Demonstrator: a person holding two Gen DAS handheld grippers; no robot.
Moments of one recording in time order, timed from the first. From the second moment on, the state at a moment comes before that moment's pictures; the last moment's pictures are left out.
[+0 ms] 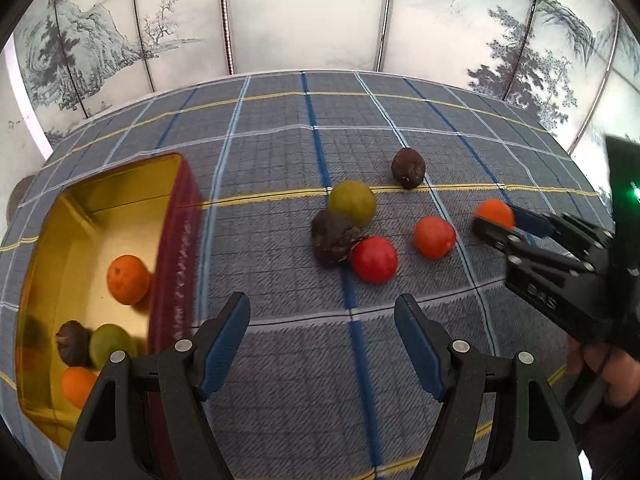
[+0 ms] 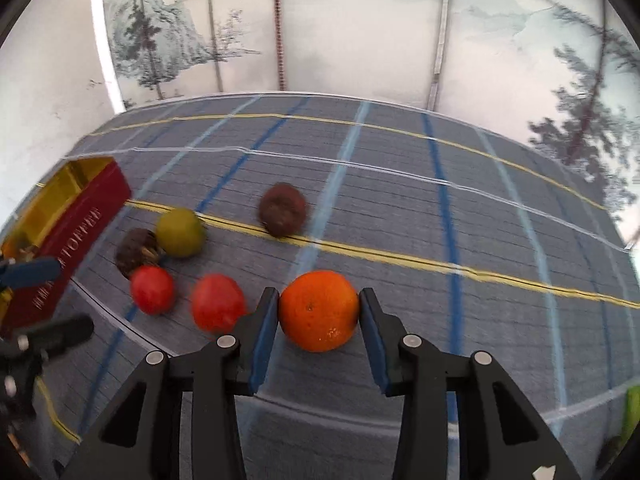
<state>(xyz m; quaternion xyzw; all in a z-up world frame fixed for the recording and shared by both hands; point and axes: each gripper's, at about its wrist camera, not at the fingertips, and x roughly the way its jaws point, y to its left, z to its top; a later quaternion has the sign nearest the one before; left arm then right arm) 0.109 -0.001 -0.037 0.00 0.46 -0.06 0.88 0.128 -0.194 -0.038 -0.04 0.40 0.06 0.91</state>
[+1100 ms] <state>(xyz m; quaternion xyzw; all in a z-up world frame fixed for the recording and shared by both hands) 0.117 -0.015 -0.051 0.00 0.48 -0.08 0.88 0.117 -0.227 -0.050 -0.02 0.42 0.02 0.91</state>
